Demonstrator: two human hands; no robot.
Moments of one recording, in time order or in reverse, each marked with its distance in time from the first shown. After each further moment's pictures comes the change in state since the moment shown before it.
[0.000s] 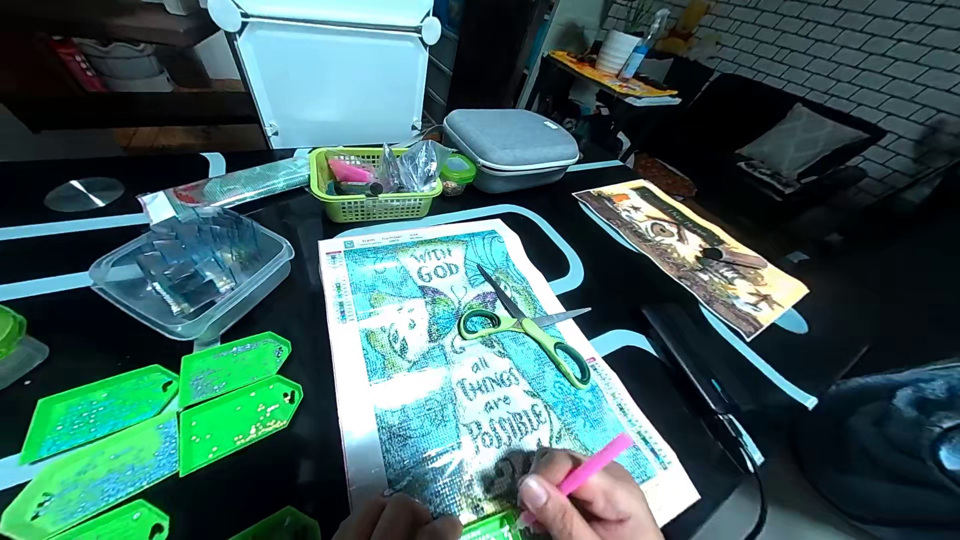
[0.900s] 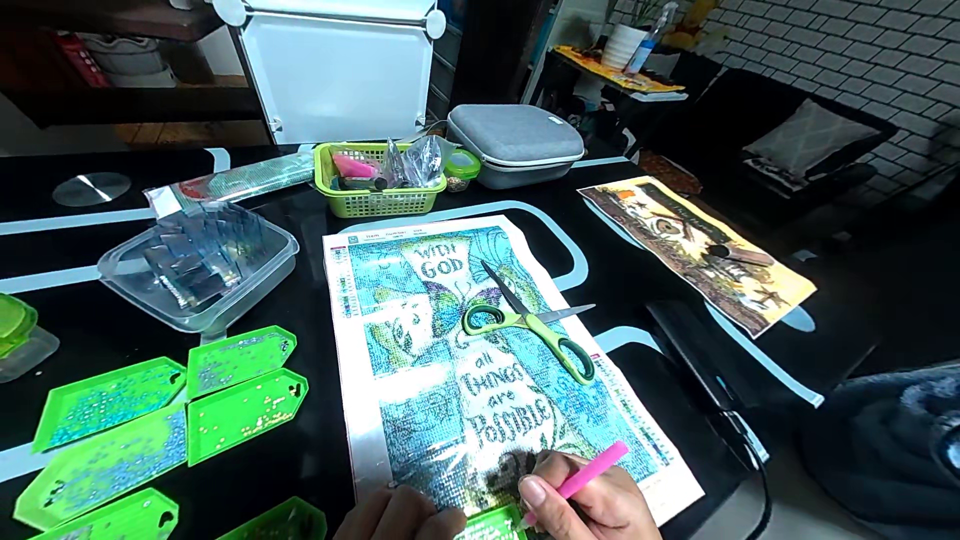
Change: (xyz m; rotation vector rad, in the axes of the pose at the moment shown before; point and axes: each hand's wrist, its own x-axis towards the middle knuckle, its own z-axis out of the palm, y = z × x) left_hand 0.000 -0.001 0.001 0.012 0.016 0.016; right_hand -0.006 0.005 0.004 -0.094 -0.004 -0.065
